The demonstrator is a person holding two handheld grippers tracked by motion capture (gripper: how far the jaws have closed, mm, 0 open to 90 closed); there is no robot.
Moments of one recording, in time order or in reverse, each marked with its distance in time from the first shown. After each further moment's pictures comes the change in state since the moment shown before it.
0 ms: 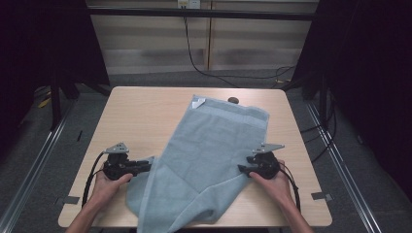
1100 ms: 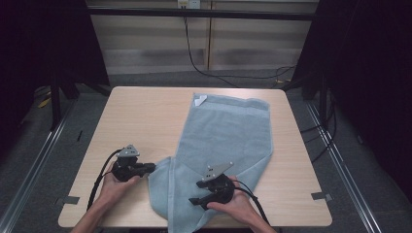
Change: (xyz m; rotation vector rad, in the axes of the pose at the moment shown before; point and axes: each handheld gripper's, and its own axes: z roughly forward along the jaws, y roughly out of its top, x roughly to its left) left arm -0.007 -0.003 0.023 0.073 0.073 0.069; right arm 0.154 0.019 0.033 0.019 0.407 -0.287
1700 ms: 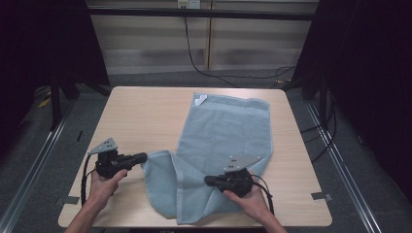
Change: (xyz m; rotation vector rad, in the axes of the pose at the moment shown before) left arm -0.006 0.011 -0.053 -0.267 -0.072 -0.074; right arm -0.013 0.001 -0.069 -0.209 -0.069 0.071
